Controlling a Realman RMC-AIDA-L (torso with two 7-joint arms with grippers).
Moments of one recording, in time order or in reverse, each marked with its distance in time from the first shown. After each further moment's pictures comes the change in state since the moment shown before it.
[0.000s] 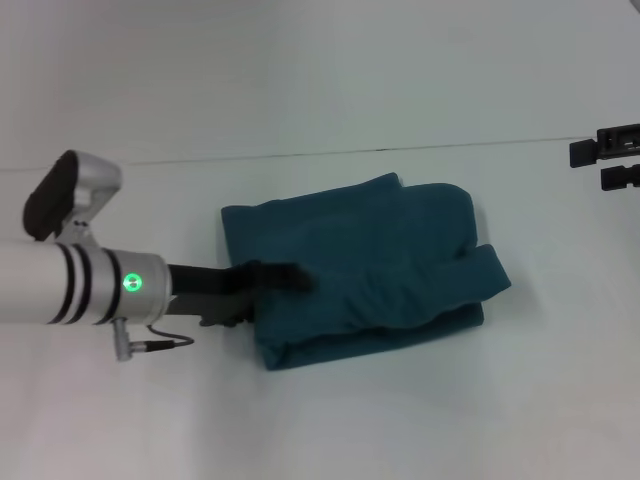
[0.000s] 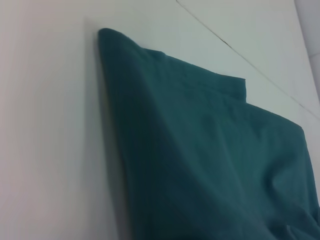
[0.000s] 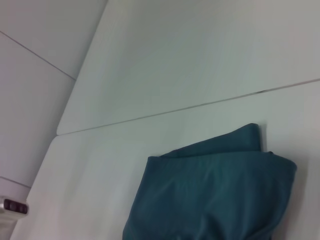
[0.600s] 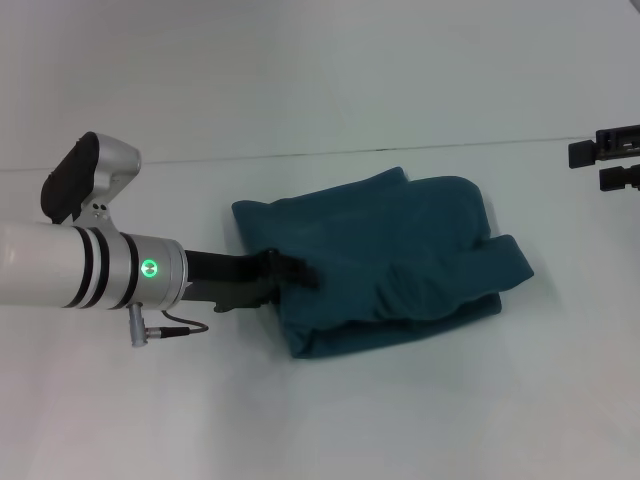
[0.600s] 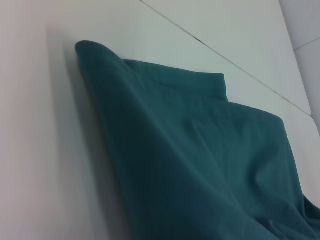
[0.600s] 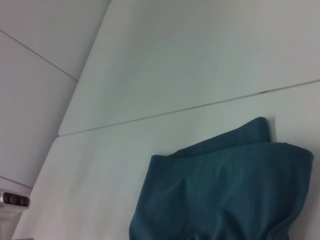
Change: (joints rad) left arm -0.040 -0.008 0.008 0.000 0.001 -0.008 0.008; right arm -0.002 0.002 0.003 0.009 0.004 0.006 -0.013
